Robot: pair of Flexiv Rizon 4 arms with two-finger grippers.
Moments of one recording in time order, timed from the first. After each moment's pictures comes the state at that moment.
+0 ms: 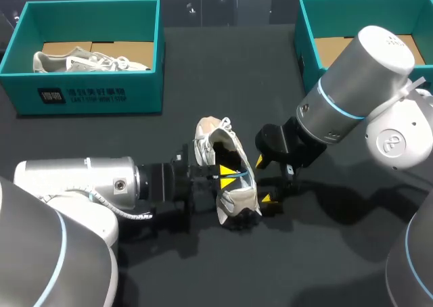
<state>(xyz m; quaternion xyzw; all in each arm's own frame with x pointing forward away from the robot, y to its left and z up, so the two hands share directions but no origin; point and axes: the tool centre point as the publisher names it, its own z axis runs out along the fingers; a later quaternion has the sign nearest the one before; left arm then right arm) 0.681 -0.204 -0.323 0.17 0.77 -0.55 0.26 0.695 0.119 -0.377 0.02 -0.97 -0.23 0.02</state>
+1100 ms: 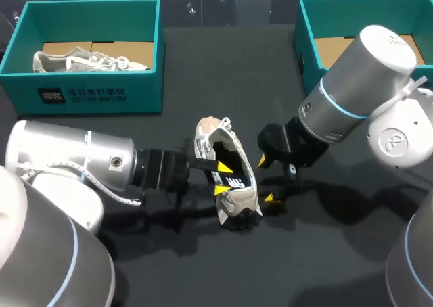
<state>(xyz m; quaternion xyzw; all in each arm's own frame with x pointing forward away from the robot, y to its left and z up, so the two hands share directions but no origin) 0.665 -0.193 -0.316 0.20 0.81 -0.52 0.17 0.697 0.109 -0.378 0.02 -0.98 -0.22 0.03</state>
